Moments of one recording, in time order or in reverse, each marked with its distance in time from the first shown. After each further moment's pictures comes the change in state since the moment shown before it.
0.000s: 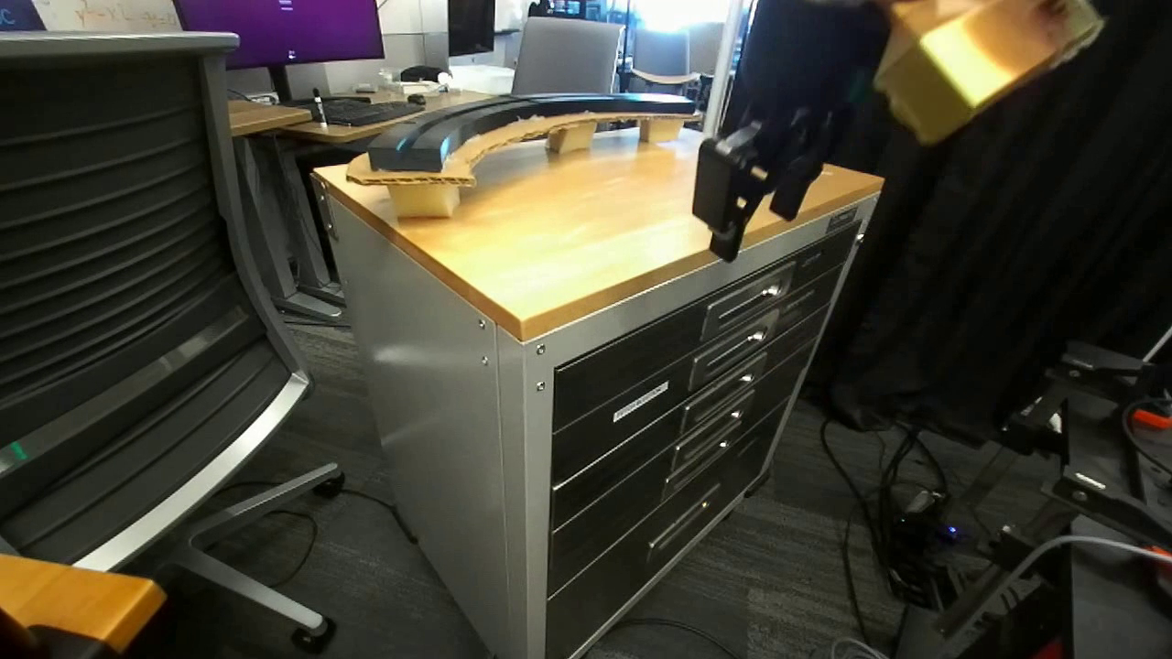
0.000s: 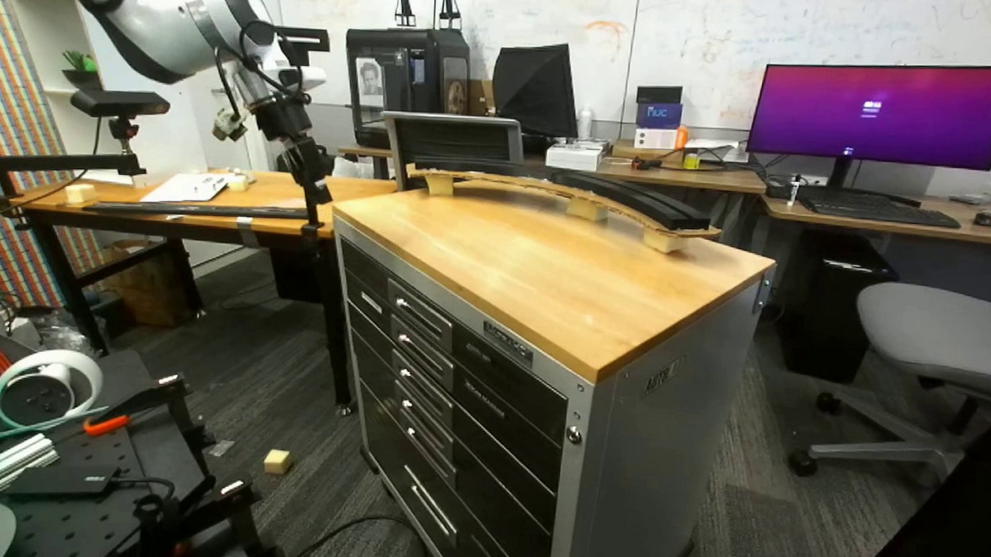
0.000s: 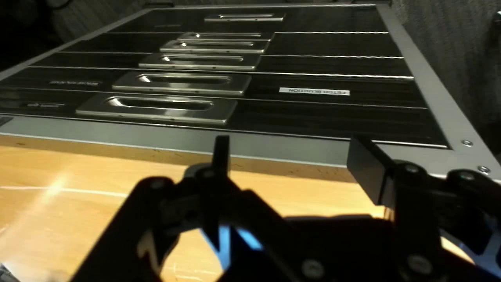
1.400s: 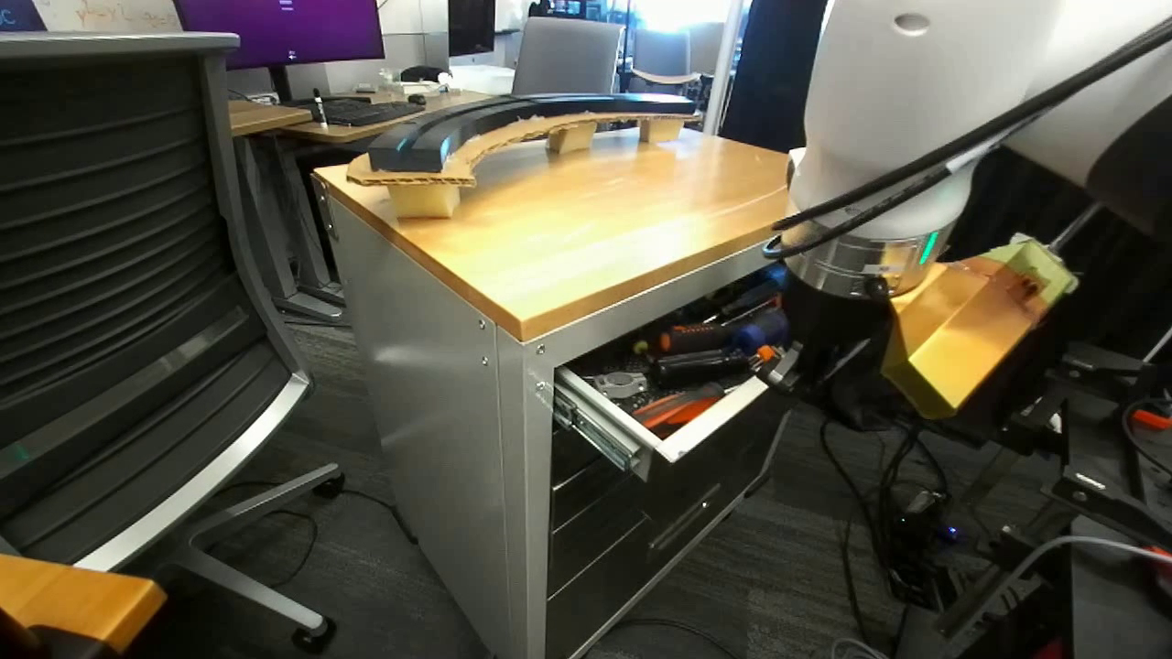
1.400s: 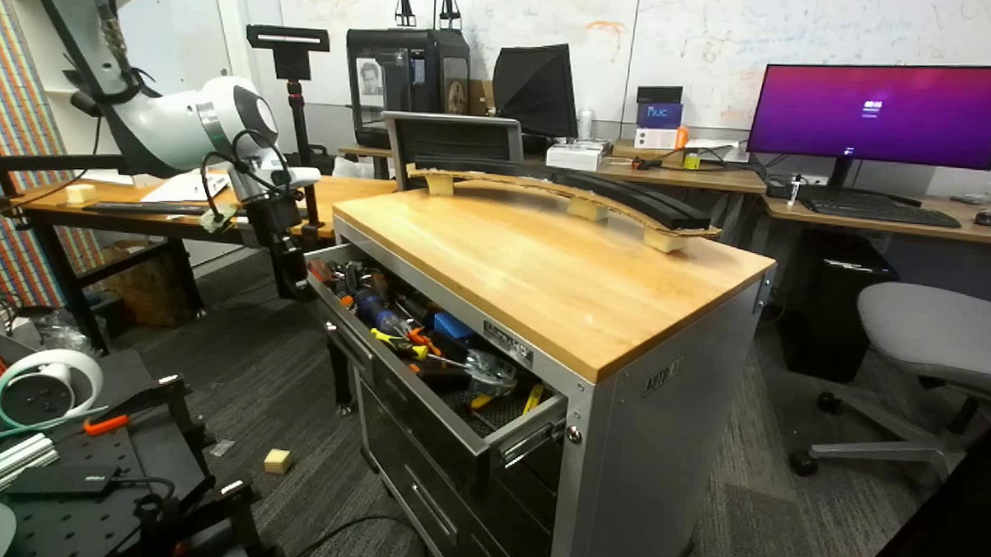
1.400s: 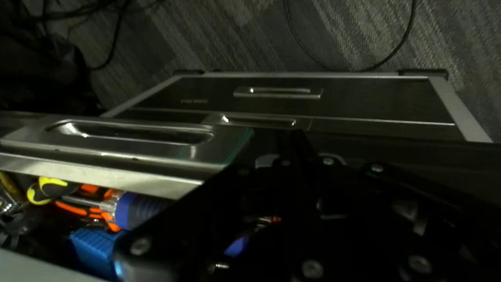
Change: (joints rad) arm 0.234 0.192 -0.263 -0.149 -0.078 0.167 0.162
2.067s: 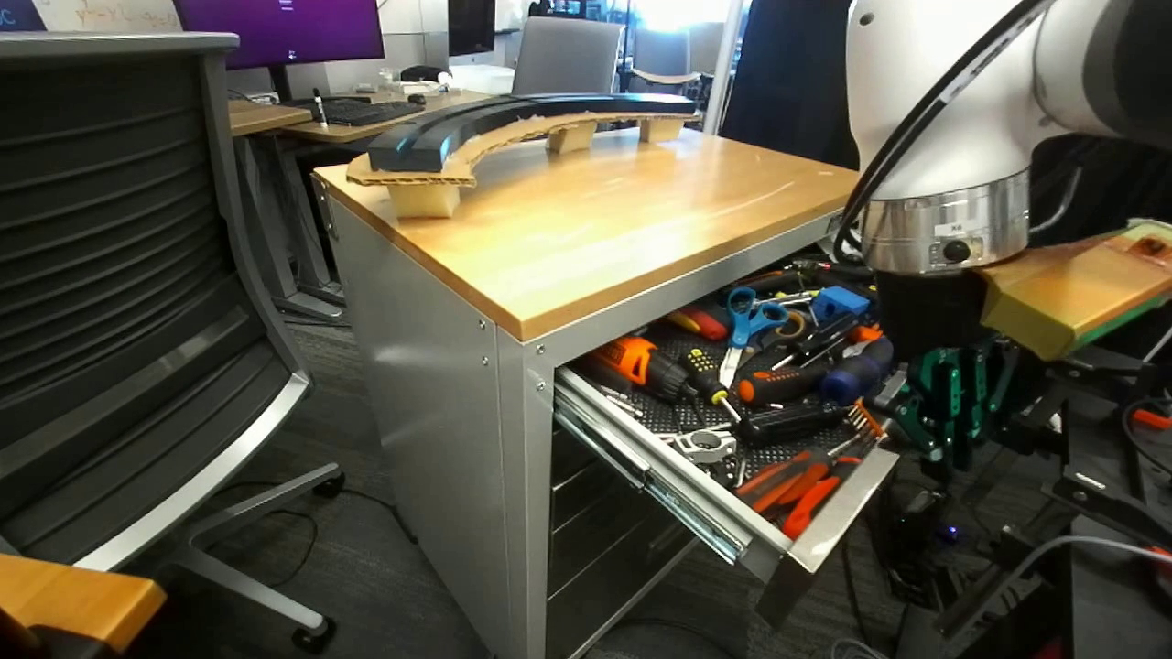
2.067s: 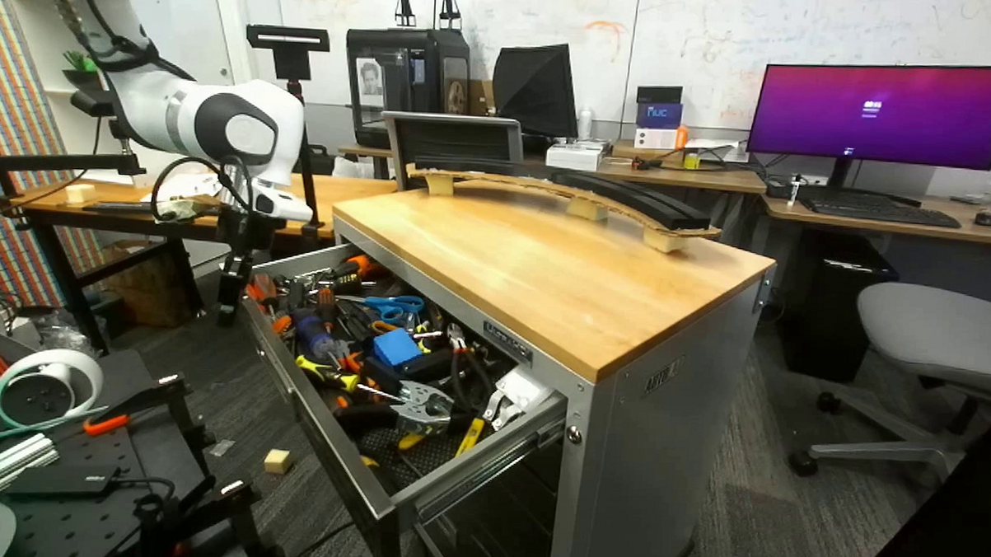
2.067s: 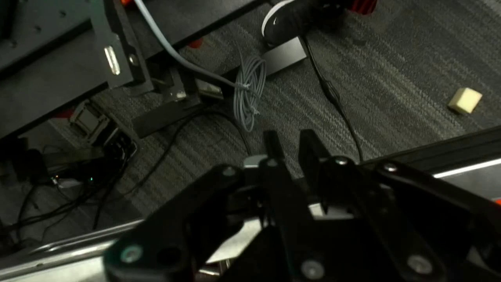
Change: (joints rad) arm -0.151 -0.103 0.099 -0.163 0.711 -0.043 -0.396
